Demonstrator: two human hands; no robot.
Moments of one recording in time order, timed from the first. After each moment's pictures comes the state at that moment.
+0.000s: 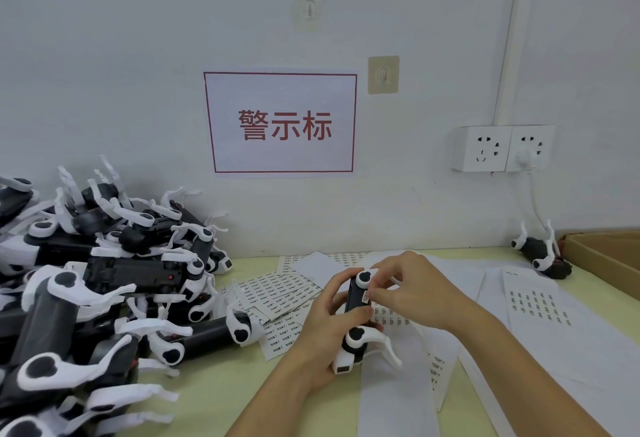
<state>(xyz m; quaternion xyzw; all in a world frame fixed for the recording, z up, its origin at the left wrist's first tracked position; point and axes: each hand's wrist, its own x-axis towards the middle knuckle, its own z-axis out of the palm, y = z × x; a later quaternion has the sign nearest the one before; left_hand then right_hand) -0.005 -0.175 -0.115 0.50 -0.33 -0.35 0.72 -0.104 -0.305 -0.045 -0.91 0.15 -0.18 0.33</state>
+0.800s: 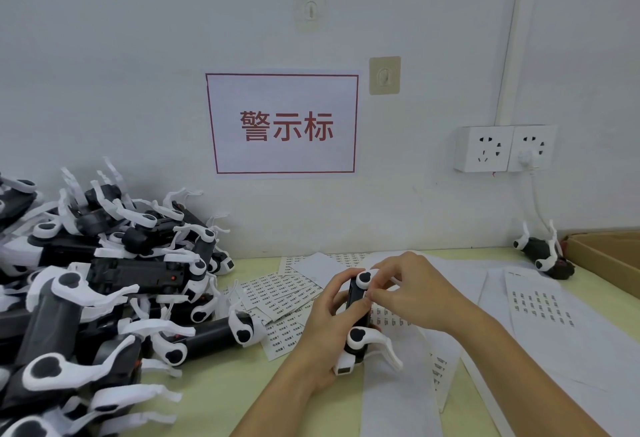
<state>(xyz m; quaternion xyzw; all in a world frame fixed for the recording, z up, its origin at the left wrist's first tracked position) -0.009 -0.174 -0.109 0.52 -0.33 -0.32 0.72 -0.104 -0.300 -0.045 -0.91 0.15 -0.18 0.34</state>
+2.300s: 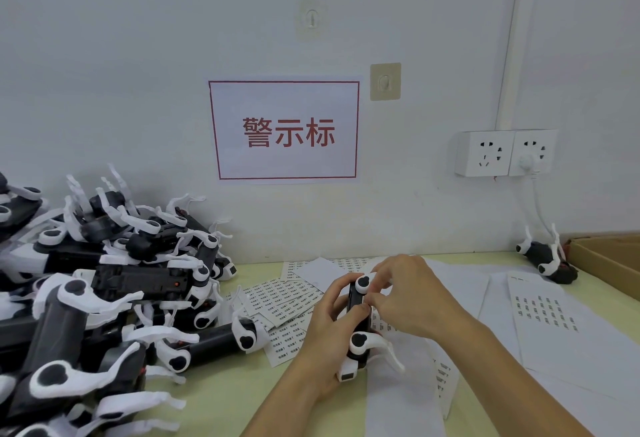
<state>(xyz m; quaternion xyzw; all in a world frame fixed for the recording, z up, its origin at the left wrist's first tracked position) -0.005 -0.178 -0.117 0.53 -0.32 -0.30 0.73 -0.094 -0.293 -0.049 -0.92 0.21 -0.21 0.24</state>
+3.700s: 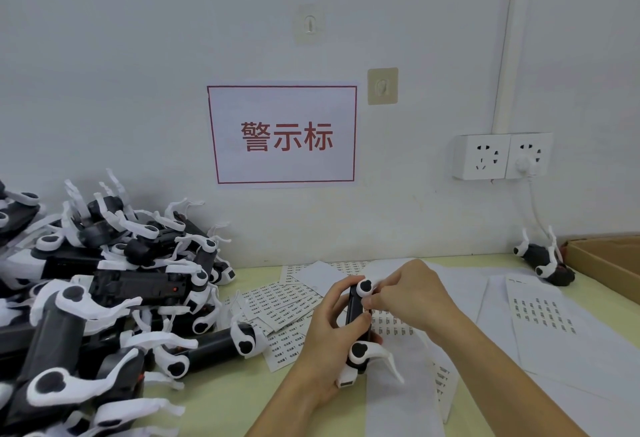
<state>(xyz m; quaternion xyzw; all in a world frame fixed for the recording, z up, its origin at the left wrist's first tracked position) -0.007 -0.176 -0.118 0.53 -0.35 -0.26 0.72 -0.093 -0.289 -0.041 -0.84 0.33 -0.18 0.40</state>
